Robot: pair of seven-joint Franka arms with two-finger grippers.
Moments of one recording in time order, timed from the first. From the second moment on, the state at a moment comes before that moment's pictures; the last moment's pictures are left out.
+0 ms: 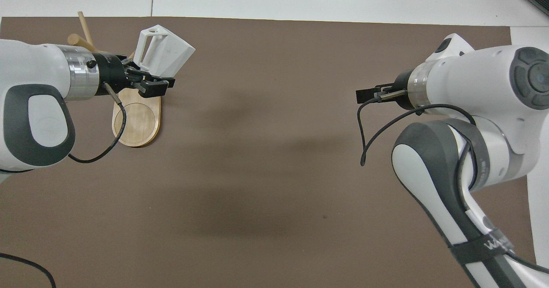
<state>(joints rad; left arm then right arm) -0.03 0.12 -0.18 -1.84 -0.51 2.31 -2.50 0.06 0.10 0.13 -1.82 0.07 2.17 0.01</state>
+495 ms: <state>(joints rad) -0.03 0.11 -0.18 -1.90 -0.51 2.41 -2.62 0.01 0.08 0.13 -1.82 -0.08 2.09 0.05</state>
